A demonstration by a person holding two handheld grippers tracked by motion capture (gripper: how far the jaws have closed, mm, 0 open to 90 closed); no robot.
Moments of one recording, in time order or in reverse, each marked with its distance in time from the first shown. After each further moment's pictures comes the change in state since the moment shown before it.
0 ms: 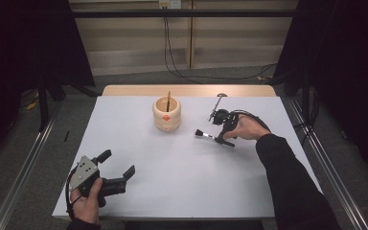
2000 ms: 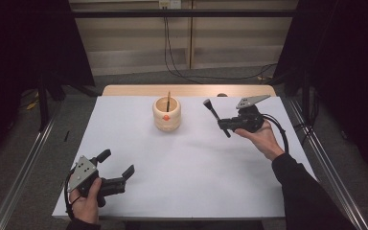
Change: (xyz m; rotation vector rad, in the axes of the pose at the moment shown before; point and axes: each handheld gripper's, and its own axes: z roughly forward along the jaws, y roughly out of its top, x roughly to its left) left arm 0.000 0.002 -0.002 -0.011 0.009 -0.001; right arm 0.028 -0.065 -0.055 -0.762 -0.089 0.137
